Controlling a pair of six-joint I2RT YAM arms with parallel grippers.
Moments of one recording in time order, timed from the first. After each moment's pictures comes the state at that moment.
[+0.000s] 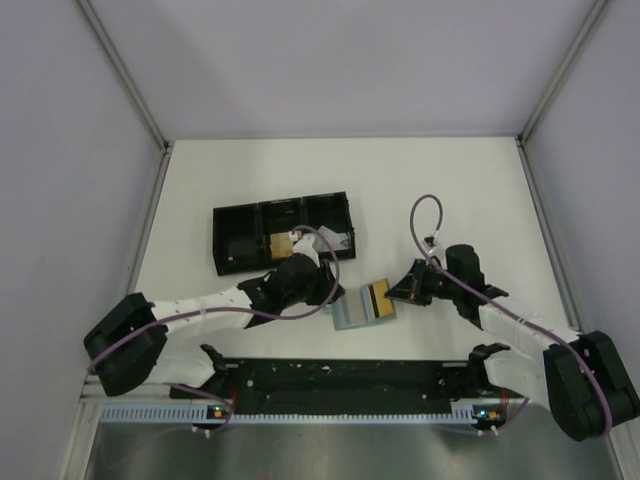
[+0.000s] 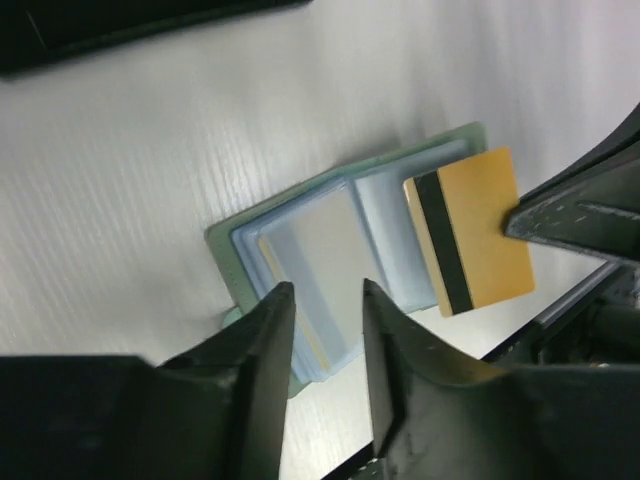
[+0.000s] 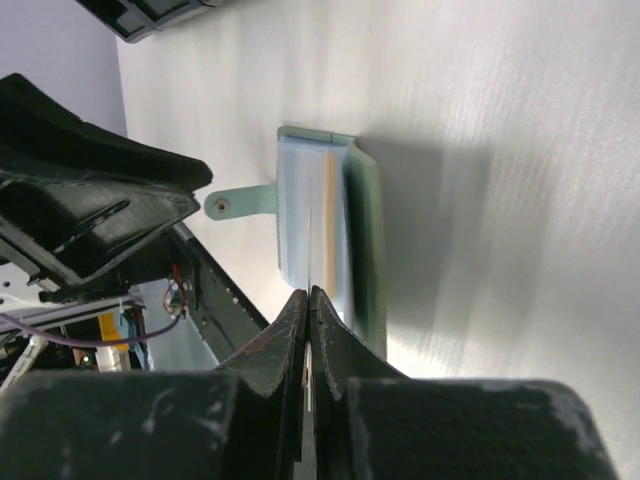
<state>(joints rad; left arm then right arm) -0.91 1.33 0.57 0.10 -0.04 -0.88 0.33 1.10 0.29 0.15 -0.65 0.75</state>
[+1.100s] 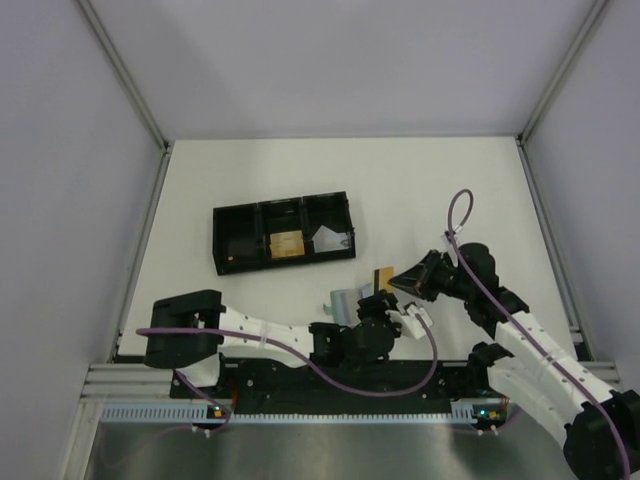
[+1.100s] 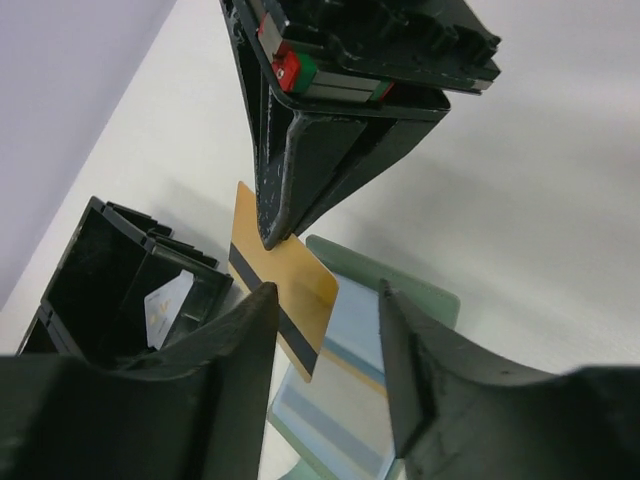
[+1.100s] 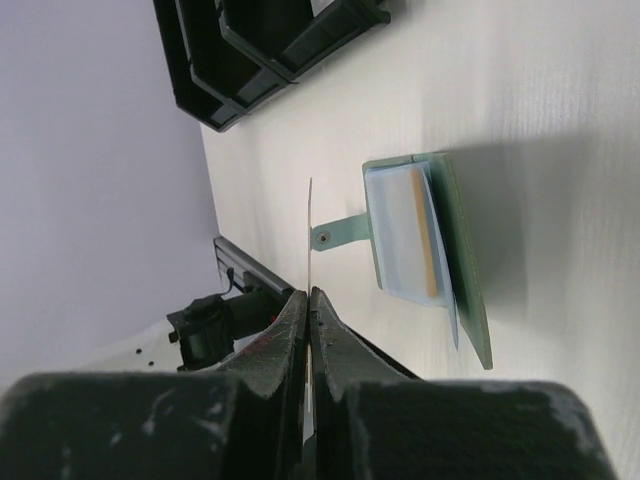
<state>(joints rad) -1.52 1.61 0.86 0.36 -0.76 0.26 0.37 0.77 0.38 -0.13 -0.49 1.07</state>
